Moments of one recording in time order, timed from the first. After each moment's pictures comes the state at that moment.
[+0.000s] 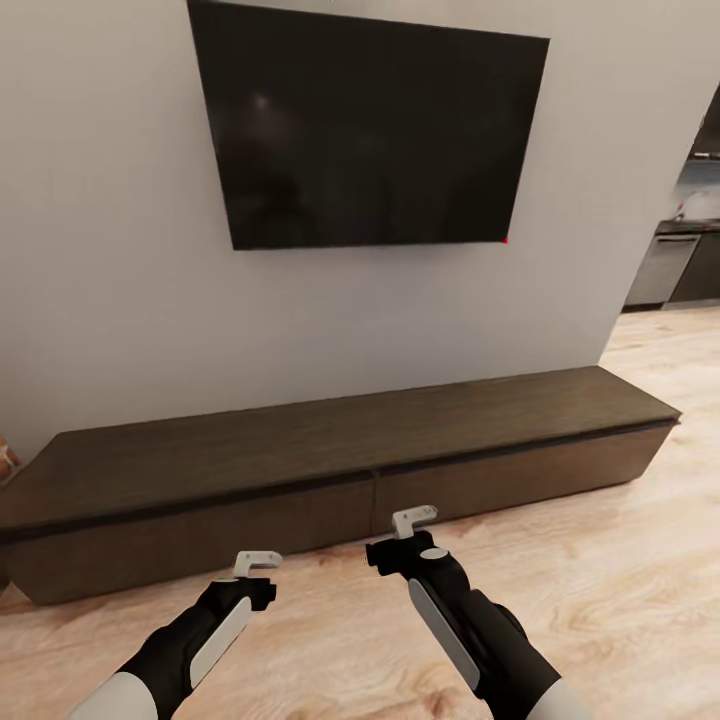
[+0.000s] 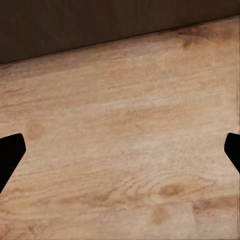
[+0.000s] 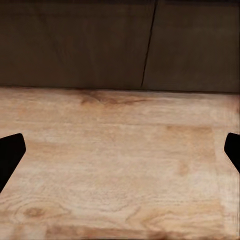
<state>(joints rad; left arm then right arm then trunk) -0.53 0.10 -0.52 -0.75 0.59 0.46 0.43 -0.49 0.05 0.54 -1.12 -0.36 0.61 -0.30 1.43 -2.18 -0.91</state>
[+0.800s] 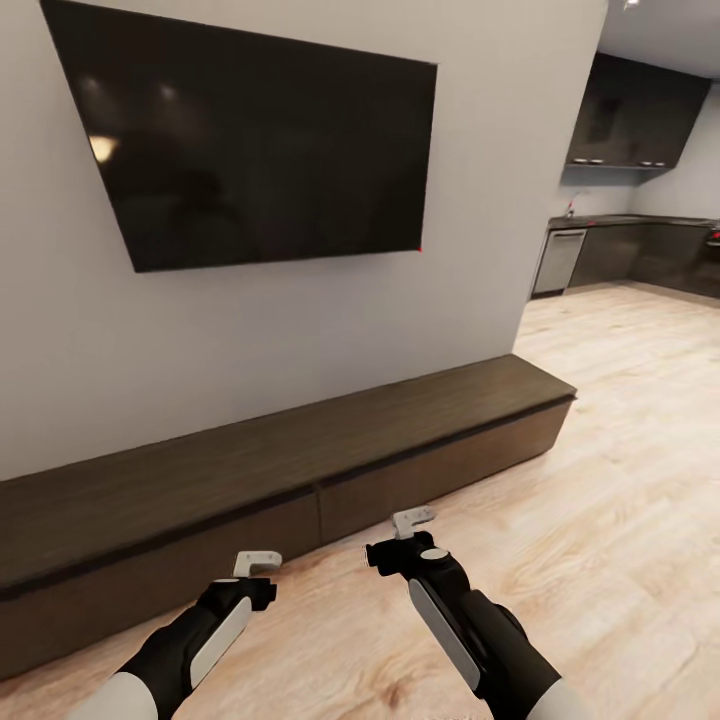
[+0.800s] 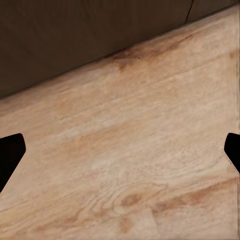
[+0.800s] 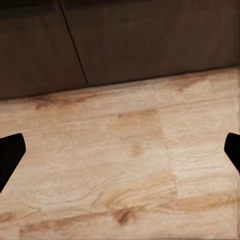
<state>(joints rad) -0.53 0.10 -0.52 -0.75 0.59 0.46 0.43 -0.49 0.05 0.54 -1.12 -0.37 0.61 -0.30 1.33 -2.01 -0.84</state>
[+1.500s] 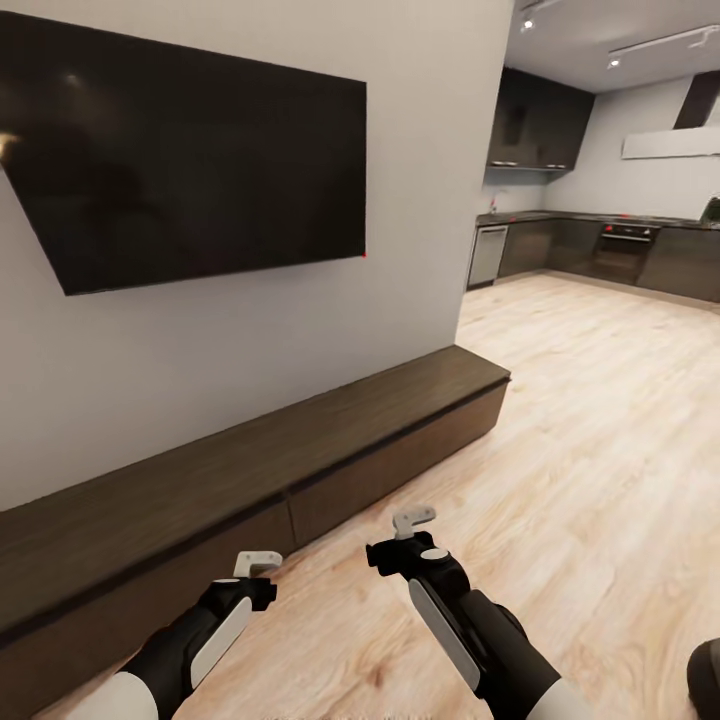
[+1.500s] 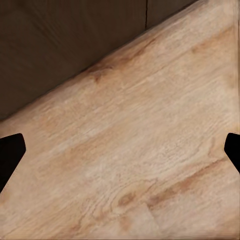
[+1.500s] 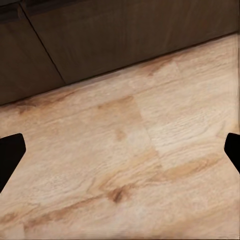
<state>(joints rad) -0.53 0.10 -0.52 -0.75 0.59 0.46 0.43 -0.49 0.05 0.54 -1.12 -0.37 0.61 -0.30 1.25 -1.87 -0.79</state>
